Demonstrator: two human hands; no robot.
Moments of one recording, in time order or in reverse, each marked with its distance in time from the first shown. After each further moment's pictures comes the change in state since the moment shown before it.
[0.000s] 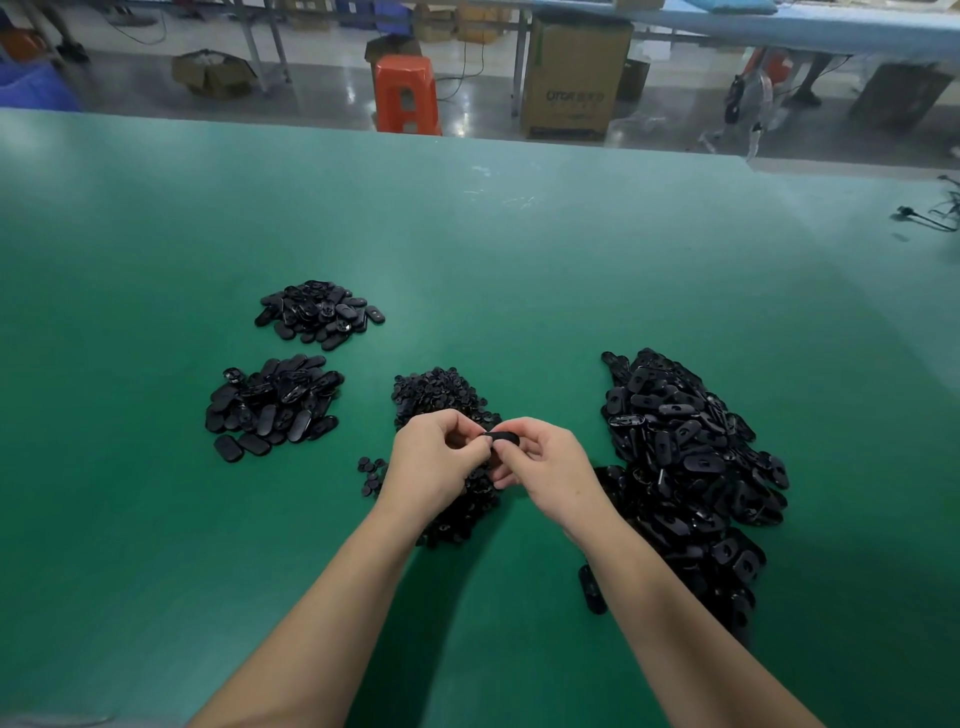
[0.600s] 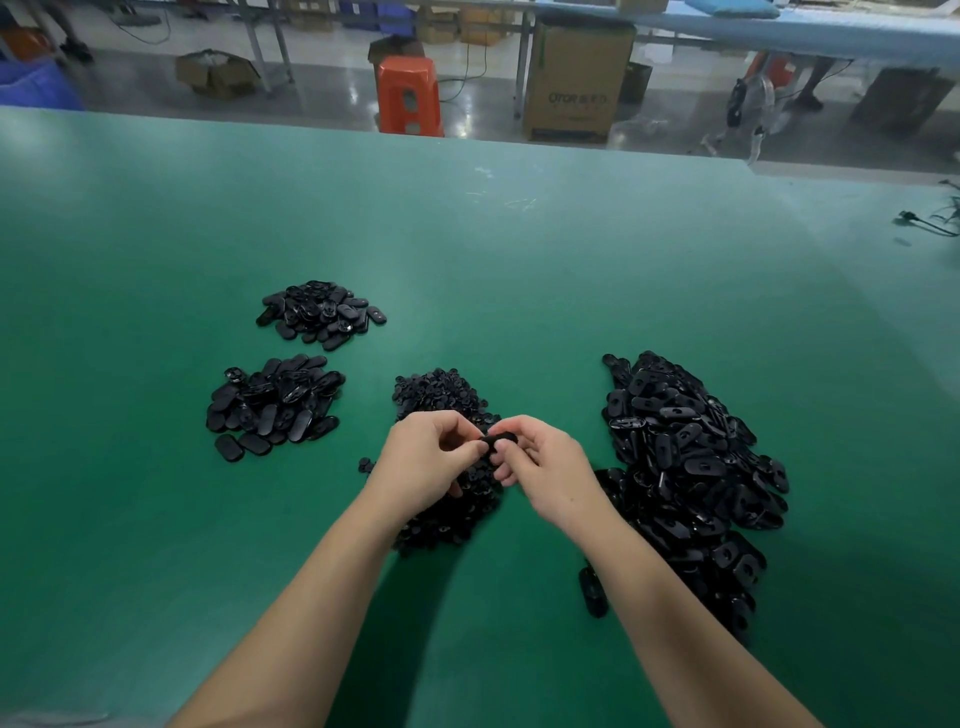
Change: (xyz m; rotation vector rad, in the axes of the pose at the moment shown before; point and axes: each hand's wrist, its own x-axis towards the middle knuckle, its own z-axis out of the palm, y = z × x) left_hand 0.005 -0.007 -0.014 0.051 -0.100 0.078; right_hand 0.005 0.007 -0.001 -0.167 0.011 -0.073
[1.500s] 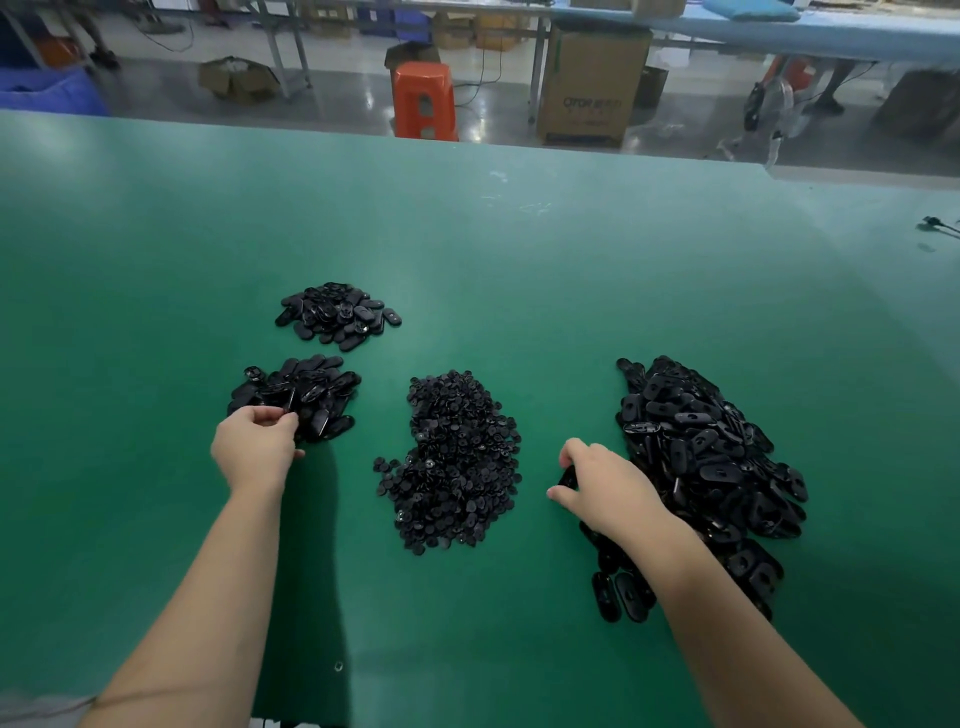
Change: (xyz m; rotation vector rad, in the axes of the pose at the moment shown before) left_hand 0.025 -0.126 -0.114 -0.090 0.794 -0.487; right_hand 0.007 0.028 -0.037 -0.986 -0.176 0.153
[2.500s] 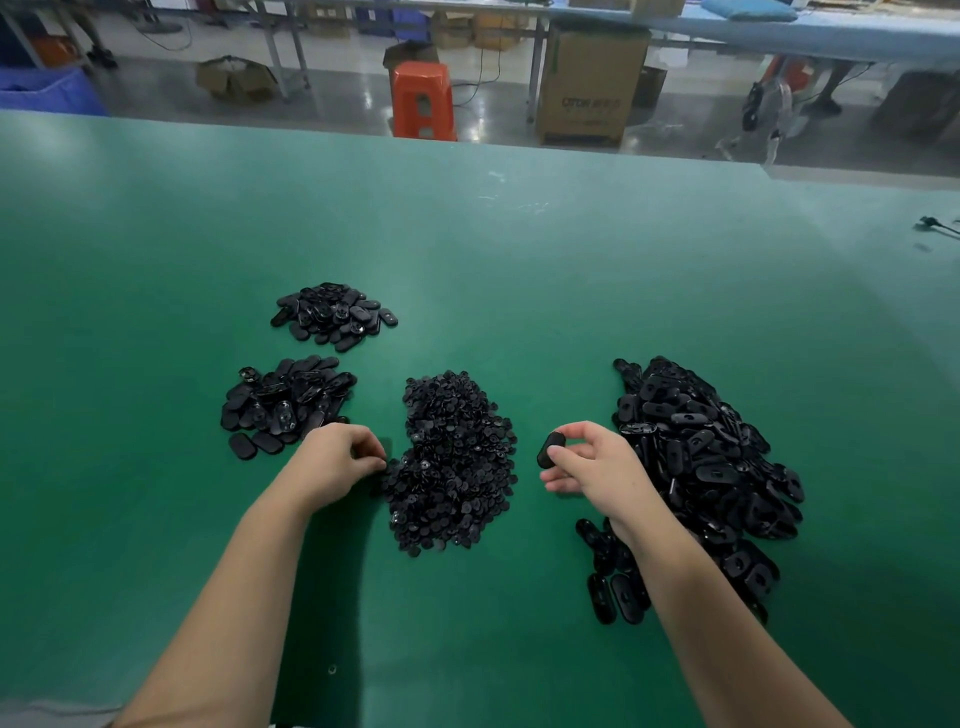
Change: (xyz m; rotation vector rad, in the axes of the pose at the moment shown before) left_hand -0.048 0.025 0.014 0.581 -0.716 0.534; right_hand -0.004 -0.006 -0.006 1.279 0.072 0.103
